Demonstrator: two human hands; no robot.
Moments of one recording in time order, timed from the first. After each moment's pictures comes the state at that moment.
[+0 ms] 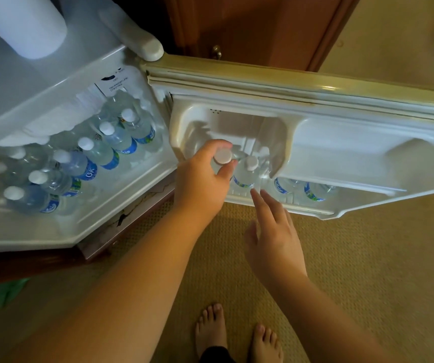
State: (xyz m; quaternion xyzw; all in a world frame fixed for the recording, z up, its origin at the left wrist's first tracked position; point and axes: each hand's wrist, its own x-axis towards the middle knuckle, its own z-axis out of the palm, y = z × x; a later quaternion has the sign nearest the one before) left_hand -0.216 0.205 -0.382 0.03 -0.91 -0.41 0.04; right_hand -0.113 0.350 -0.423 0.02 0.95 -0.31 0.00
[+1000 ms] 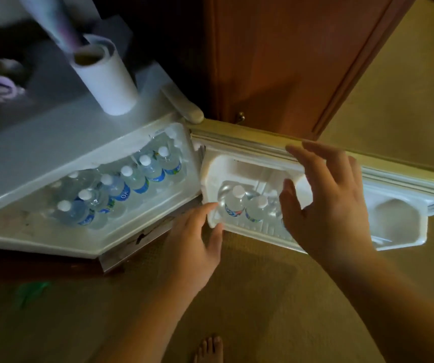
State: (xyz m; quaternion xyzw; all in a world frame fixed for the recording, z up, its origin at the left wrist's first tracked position) left_hand -0.136 0.171 -0.320 0.06 -0.95 -0.32 0.02; right_hand -0.197 0.382 -0.253 -0.13 0.93 -0.27 -0.19
